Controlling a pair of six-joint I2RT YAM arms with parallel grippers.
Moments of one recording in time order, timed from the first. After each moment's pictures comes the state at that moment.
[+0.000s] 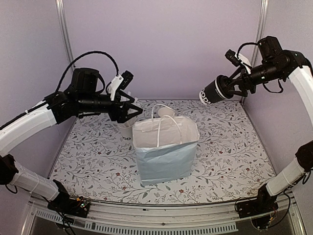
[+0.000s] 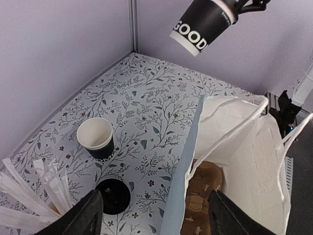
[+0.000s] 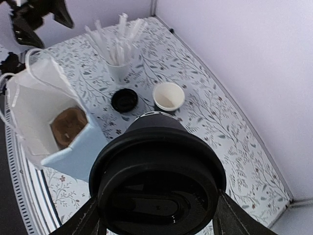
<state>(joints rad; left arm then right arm) -0.71 1.28 1.24 -0.37 0.34 0.11 0.23 1.50 1.95 -1.27 -0.51 -0.65</state>
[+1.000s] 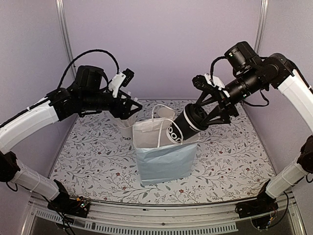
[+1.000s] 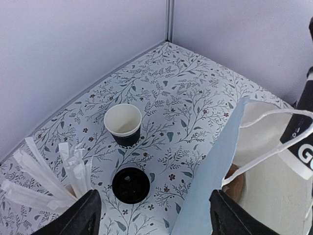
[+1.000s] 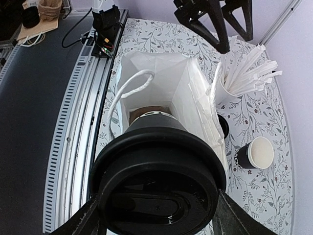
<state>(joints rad) -0.74 1.33 1.31 -0.45 0.14 0.05 0.74 1.49 1.92 -1.32 -0.55 -0.78</state>
